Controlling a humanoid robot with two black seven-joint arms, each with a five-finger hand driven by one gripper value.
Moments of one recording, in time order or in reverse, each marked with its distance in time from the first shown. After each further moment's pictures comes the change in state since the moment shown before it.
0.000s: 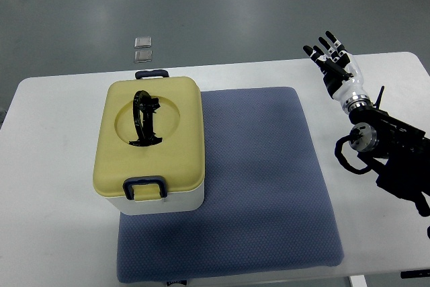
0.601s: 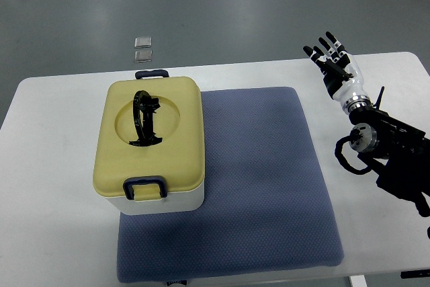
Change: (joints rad) left arm 0.002 0.000 -0.005 0.009 -0.002 0.006 0.000; right arm -0.002 -0.001 0.000 -0.001 0.000 0.000 0.000
